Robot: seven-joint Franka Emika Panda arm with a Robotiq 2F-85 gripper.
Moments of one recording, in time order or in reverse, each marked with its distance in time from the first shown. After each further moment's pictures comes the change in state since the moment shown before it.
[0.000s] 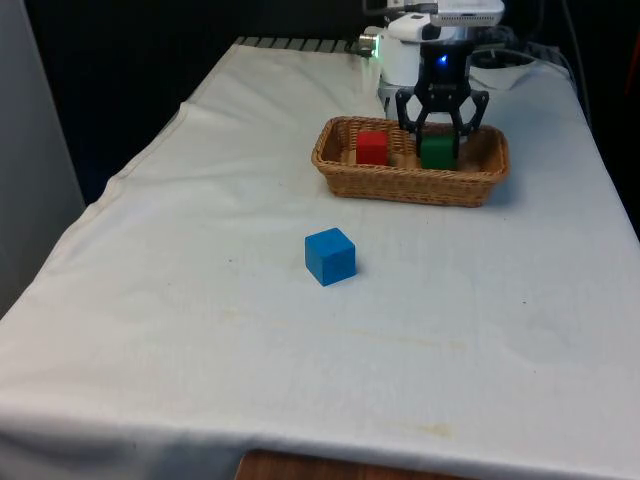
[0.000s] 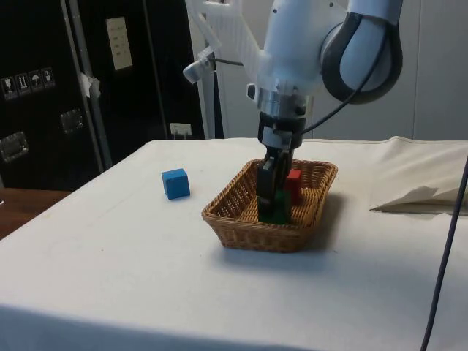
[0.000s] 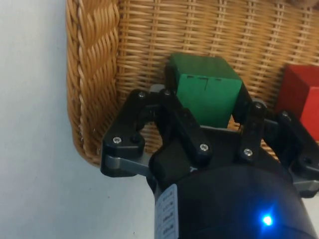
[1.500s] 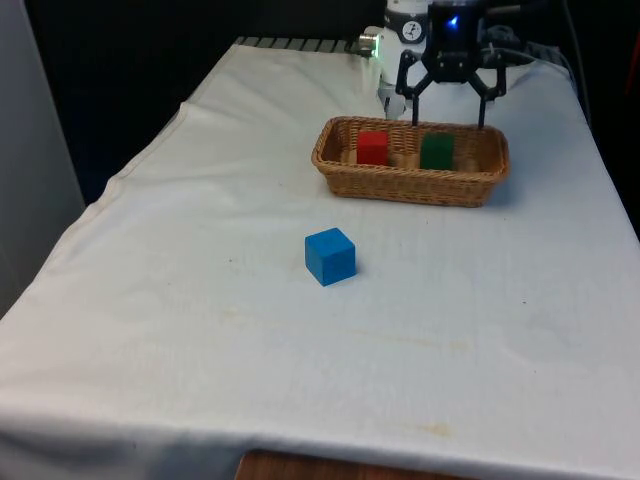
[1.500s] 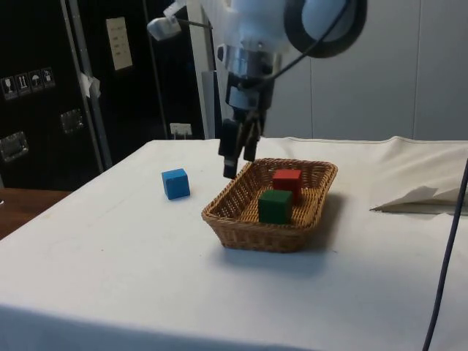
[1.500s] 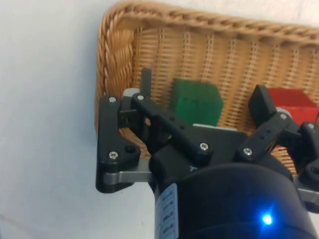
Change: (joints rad) arm -0.004 -0.121 0.002 0.131 0.000 -0.235 -0.003
